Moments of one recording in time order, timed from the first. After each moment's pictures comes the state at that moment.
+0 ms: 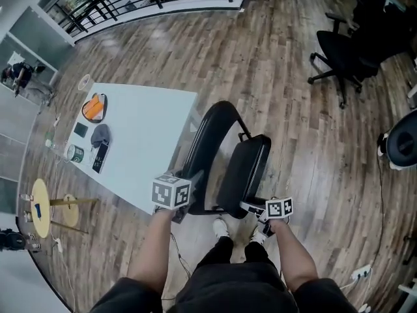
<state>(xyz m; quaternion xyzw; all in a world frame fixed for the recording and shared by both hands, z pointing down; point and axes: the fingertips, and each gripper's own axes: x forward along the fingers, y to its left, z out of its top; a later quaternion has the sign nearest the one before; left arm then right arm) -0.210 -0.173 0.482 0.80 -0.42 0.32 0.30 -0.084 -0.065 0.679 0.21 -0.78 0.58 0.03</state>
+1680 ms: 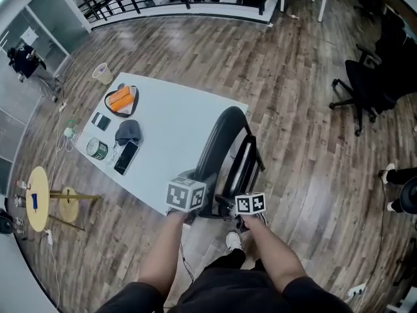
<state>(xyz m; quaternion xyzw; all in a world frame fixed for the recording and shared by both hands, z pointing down) -0.405 -0.218 0.477 0.80 -0.44 0.27 0.31 -0.394 -0.163 0.660 0.23 -0.82 0.51 0.12</state>
